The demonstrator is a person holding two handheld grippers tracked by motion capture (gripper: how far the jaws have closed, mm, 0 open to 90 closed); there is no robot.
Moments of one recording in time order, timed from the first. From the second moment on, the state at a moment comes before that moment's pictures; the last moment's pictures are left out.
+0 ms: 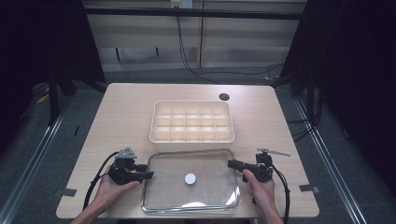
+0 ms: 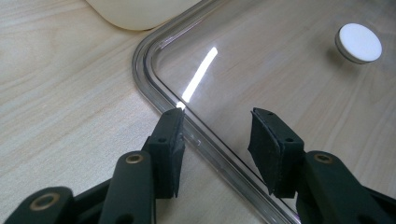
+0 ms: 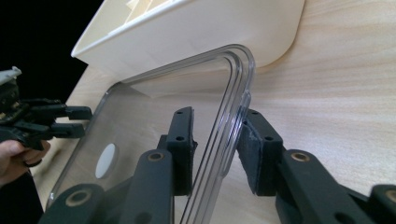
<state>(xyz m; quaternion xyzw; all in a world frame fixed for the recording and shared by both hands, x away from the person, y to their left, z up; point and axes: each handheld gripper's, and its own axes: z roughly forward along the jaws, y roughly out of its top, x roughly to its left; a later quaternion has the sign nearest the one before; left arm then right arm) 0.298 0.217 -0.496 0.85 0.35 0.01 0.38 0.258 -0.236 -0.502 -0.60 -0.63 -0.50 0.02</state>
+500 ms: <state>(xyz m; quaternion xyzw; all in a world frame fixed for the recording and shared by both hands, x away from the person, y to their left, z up) 0.300 0.218 -0.497 0.85 0.35 0.01 0.39 0.260 -0.235 -0.498 -0.57 -0.65 -0.50 0.04</state>
